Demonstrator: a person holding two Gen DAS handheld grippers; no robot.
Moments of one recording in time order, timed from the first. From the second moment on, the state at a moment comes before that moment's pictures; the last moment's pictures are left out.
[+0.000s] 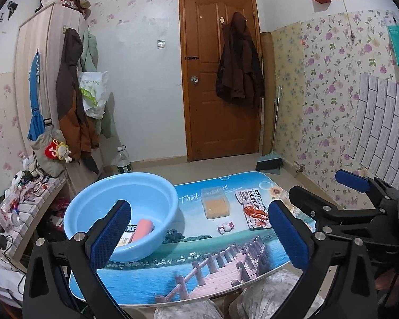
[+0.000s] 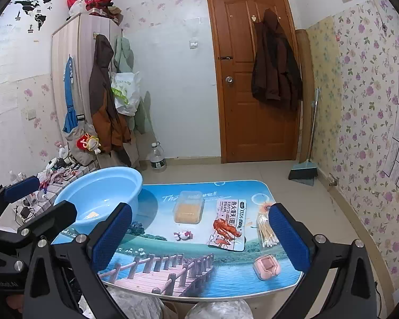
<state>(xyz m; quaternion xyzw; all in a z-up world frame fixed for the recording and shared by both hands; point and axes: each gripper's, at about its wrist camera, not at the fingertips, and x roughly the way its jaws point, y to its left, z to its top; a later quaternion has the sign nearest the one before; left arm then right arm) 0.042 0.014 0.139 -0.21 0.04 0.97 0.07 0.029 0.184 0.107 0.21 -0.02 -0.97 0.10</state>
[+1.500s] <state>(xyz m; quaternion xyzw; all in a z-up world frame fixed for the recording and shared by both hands) -0.047 0.069 0.065 -0.32 0.05 0.94 0.08 -0.040 0.260 0.018 0.31 -0.05 -0.95 0.04</state>
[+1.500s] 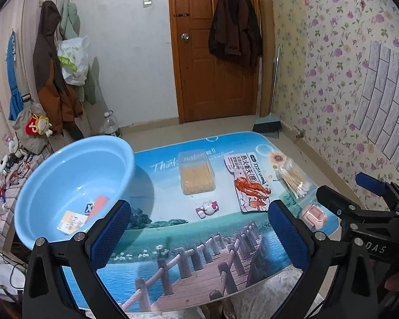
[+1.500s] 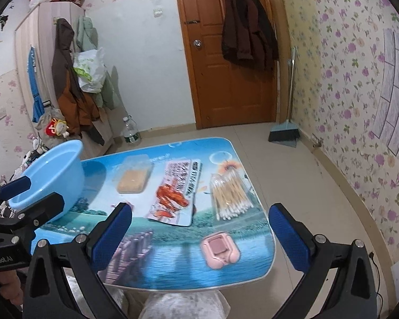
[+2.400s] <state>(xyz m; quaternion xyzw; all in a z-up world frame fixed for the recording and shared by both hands) -0.123 0.074 -0.011 -0.39 0.06 0.91 0.06 -0.078 0.276 -0.063 0.36 -0.03 -0.93 0.05</state>
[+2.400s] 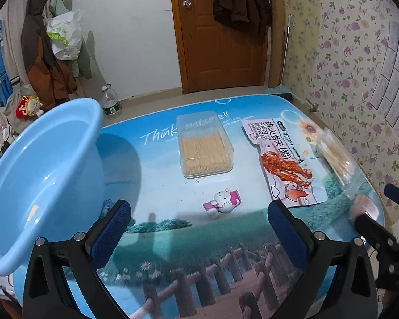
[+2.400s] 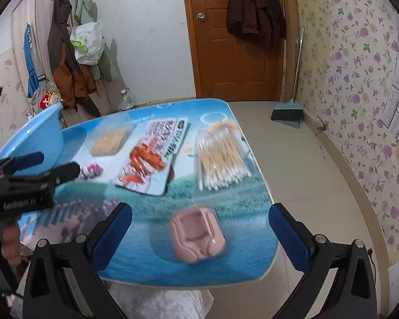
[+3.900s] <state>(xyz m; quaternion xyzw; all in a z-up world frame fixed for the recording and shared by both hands) -0.149 0.090 -0.041 -0.42 0.05 0.90 0.10 -0.081 0.261 -0.097 0.33 0.03 -0.94 0.08</state>
